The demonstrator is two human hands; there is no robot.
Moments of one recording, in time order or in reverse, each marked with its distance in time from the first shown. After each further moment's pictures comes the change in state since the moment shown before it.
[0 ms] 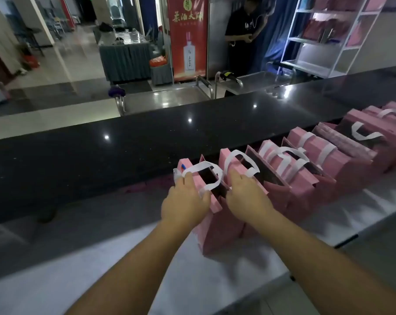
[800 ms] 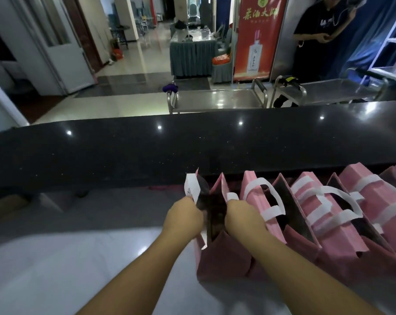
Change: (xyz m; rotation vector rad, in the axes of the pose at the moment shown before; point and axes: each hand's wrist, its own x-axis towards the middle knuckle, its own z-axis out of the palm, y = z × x) left_hand 0.041 0.022 0.008 -0.147 -0.094 -0.540; right_hand 0.093 0.018 0.049 -0.079 -0.397 -0.043
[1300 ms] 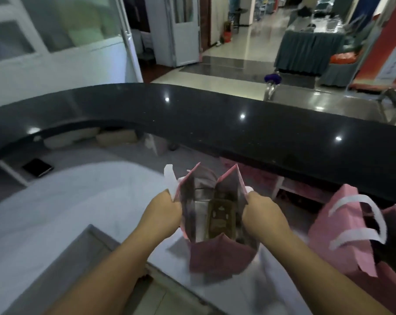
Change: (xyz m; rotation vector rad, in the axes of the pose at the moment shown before) left_hand -0.131 -0.170 -0.079 -0.391 0.342 -0.316; right_hand -0.063 -0.103 0.028 -0.011 0.017 -0.463
